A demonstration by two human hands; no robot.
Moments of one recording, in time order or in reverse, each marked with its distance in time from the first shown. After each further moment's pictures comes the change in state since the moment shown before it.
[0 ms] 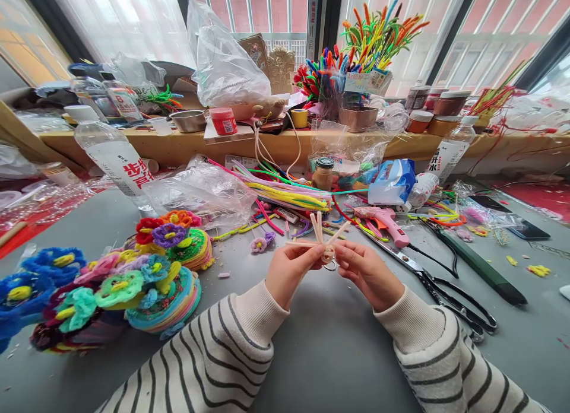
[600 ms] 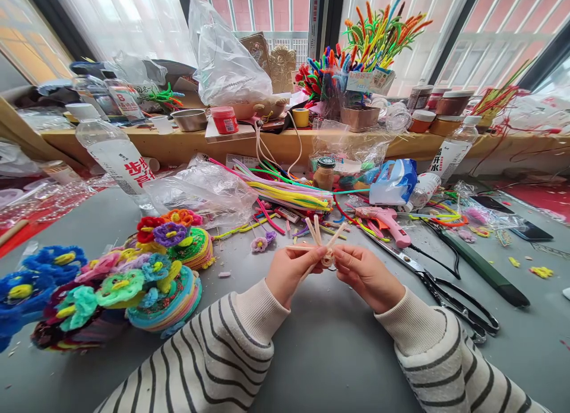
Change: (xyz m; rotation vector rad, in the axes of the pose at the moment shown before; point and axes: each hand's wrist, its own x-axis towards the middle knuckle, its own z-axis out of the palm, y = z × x) left_hand 0.003 0.001 -0.002 0.033 0.008 -0.080; right_hand 0.001 0.004 0.001 0.042 -0.046 0.060
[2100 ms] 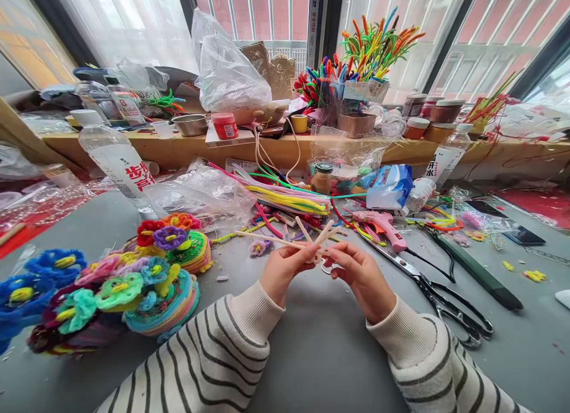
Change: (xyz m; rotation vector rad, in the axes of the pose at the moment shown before) left_hand 0.001 0.004 -0.003 -0.069 0.069 0.003; right_hand -0.003 -0.001 0.011 0.008 0.162 -0.187
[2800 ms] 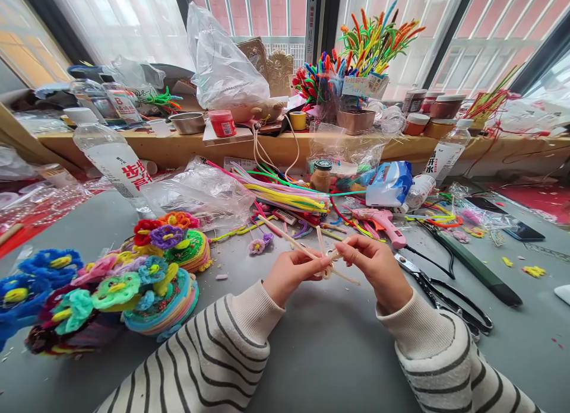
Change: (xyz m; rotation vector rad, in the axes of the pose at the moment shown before) left_hand 0.000 -0.004 0.002 0.183 -0.170 -0.120; right_hand 0.004 -0.011 -0.019 -0.462 0.070 -0.196
